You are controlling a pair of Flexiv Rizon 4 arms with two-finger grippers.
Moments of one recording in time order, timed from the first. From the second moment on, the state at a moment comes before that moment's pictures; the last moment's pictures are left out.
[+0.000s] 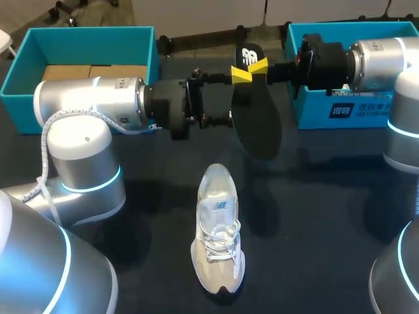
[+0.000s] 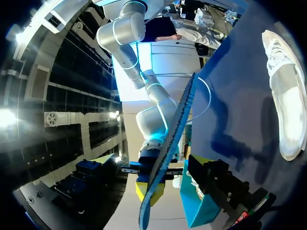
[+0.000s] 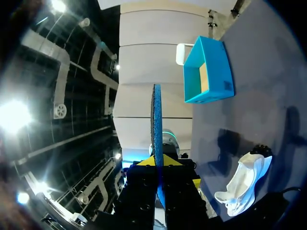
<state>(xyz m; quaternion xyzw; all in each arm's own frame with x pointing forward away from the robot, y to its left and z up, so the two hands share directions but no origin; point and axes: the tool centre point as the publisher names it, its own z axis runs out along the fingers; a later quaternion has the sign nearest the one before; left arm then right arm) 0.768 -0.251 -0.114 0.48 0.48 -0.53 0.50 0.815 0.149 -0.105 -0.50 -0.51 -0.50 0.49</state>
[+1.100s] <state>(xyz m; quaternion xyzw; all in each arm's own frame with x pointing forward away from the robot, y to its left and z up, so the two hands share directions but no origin) 0.760 -0.251 -0.108 0.50 0.48 -0.51 0.51 0.816 0.150 -0.106 -0.50 -0.51 -0.50 0.49</state>
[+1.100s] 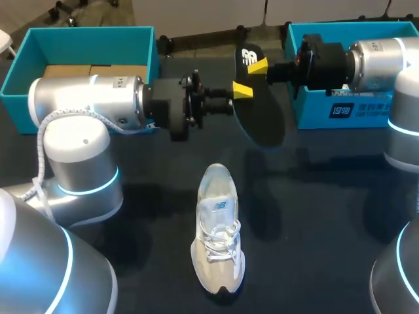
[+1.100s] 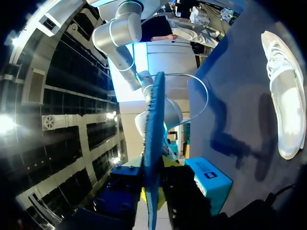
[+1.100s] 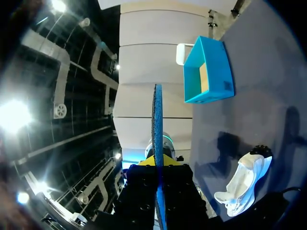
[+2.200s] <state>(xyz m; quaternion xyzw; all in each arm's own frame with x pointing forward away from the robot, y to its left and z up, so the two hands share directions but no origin) 0.759 -0.220 -0.121 0.48 0.52 -0.53 0.48 0.803 0.139 -0.108 -0.47 -0.52 -0.53 0.48</state>
